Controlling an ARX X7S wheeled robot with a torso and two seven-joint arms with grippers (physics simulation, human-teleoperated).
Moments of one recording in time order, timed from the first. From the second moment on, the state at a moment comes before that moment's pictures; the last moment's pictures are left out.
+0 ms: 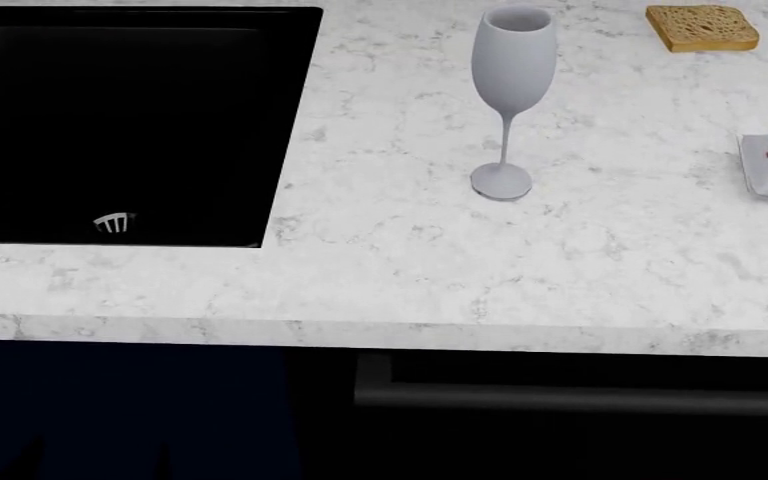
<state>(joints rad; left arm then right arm) 0.00 -0.17 0.20 0.03 -0.11 0.06 -0.20 -0.02 0.45 -0.47 -0.33 -0.57 0.38 0.09</state>
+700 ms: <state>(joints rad) -0.01 -0.19 0.22 0.04 -0.12 0.06 -0.22 0.13 0.46 -0.63 -0.12 -0.75 0.42 0.00</state>
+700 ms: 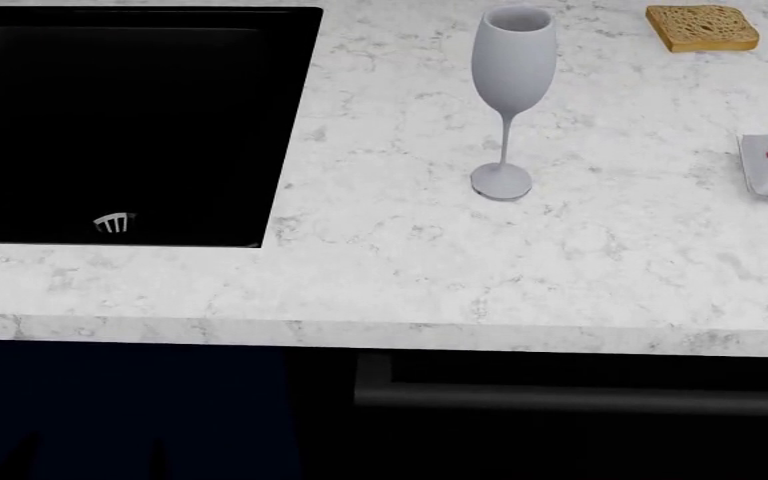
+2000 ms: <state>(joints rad) 0.00 -0.23 0.23 0.08 -0.15 0.07 -0.26 0.55 0.31 -0.68 0.55 -0.70 0.28 0.07</state>
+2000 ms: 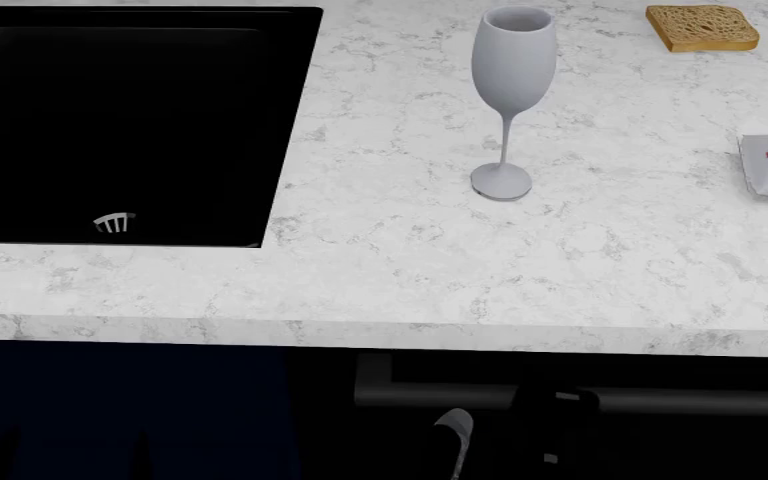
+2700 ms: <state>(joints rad) -0.01 -0.24 0.24 0.11 -0.16 0.05 -0.28 0.76 0.21 -0.73 1.01 -0.67 0.10 0.15</state>
